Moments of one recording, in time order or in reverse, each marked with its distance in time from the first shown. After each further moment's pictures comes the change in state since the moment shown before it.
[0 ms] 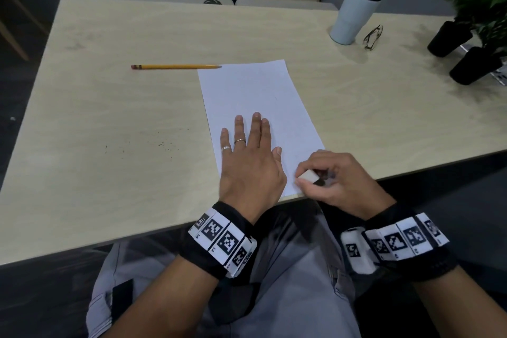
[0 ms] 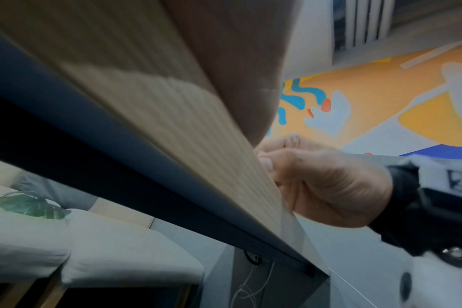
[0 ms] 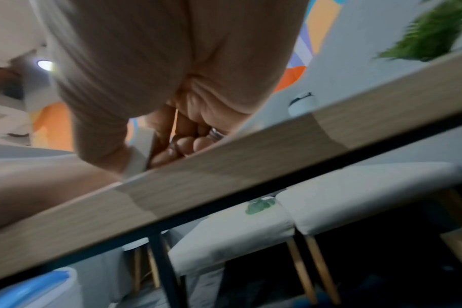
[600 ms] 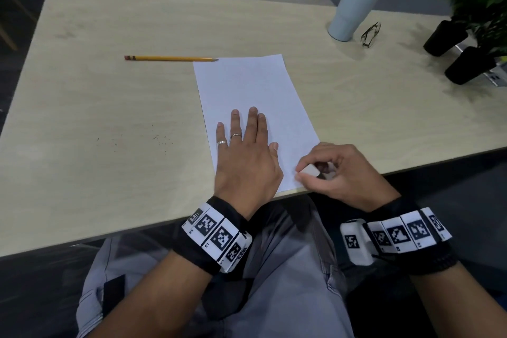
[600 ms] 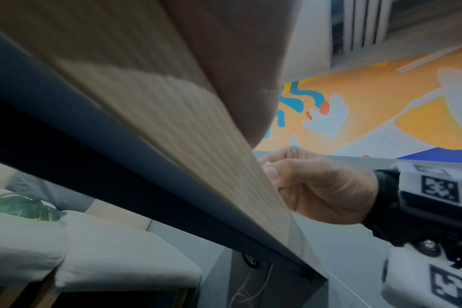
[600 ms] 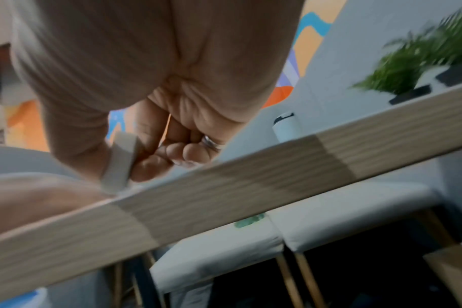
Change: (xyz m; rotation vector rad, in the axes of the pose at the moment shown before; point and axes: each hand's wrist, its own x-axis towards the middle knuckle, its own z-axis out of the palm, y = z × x) left_hand 0.000 0.000 -0.001 -0.009 0.008 0.004; right_hand -0.002 -0.006 -0.012 0.032 -0.006 0.074
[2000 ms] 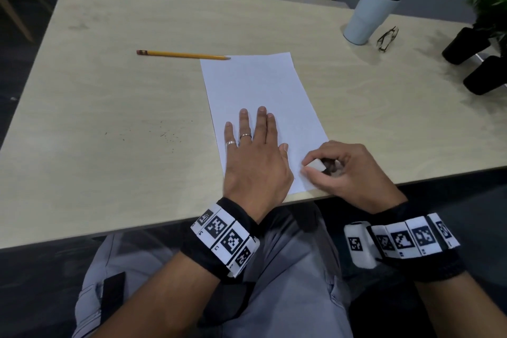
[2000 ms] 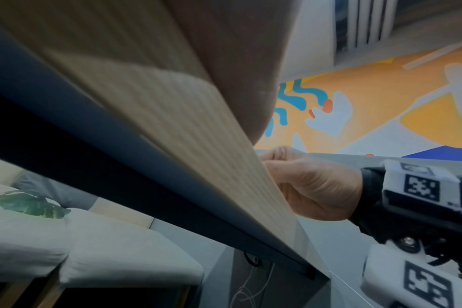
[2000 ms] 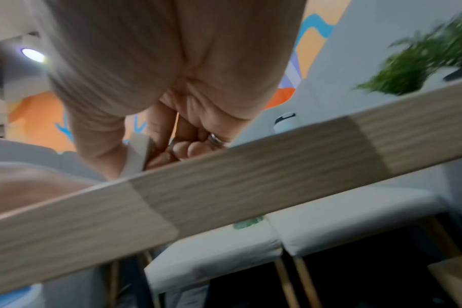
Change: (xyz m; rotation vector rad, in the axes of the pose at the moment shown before) left_hand 0.003 0.003 0.001 -0.004 -0.006 -0.033; right_hand 0.015 0.004 -0.001 -0.075 0.050 0.004
